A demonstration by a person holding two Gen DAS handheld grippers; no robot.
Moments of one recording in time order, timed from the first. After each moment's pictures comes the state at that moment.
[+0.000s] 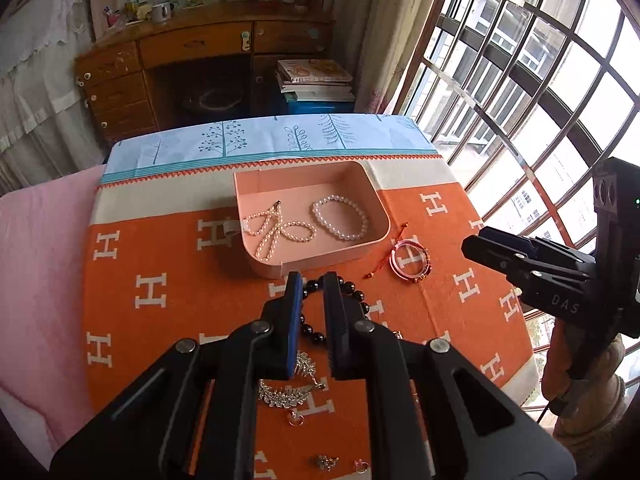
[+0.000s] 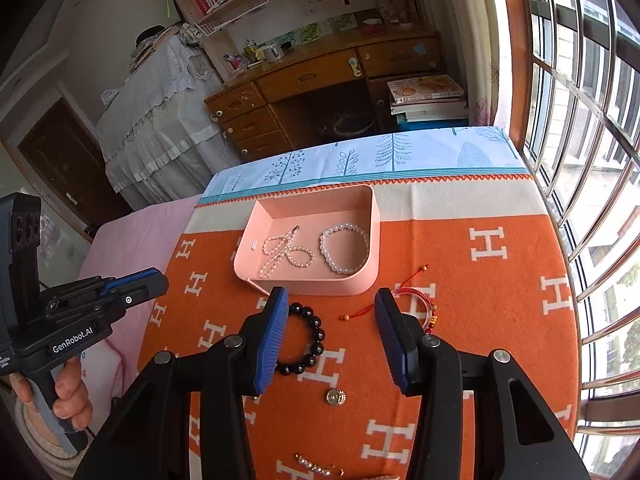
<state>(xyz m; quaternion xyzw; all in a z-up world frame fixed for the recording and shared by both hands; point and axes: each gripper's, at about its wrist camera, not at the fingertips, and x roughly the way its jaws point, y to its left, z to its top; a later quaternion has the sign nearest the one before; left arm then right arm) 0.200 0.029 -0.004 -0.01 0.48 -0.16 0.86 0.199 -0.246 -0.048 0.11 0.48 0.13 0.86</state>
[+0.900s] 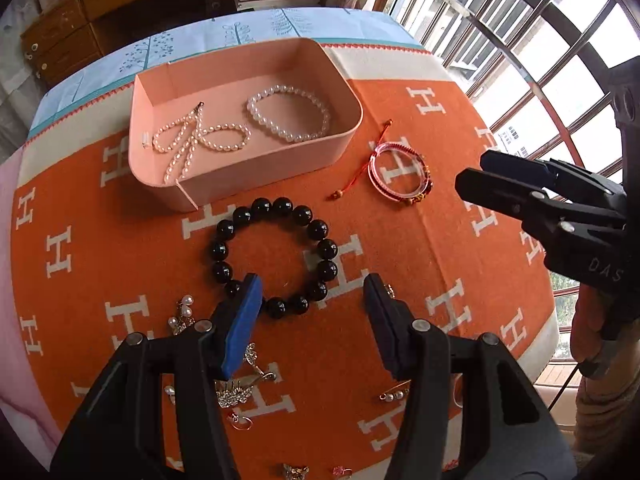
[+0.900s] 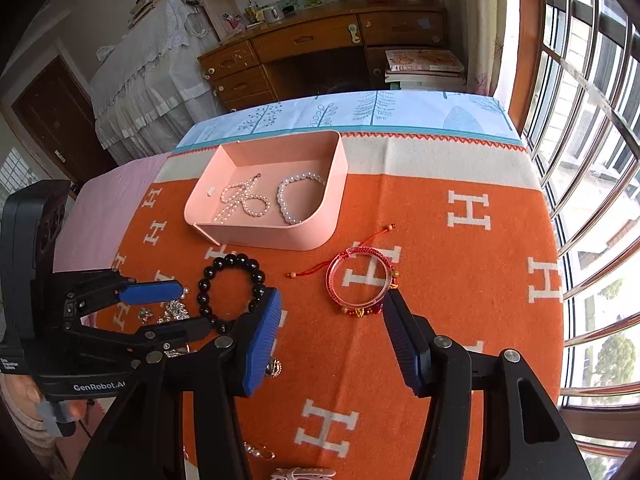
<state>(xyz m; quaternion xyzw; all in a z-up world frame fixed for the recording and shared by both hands) 0.216 -0.046 -0.133 0.04 0.59 -0.19 0.78 0.206 -0.268 -0.105 0.06 0.53 0.14 0.83</state>
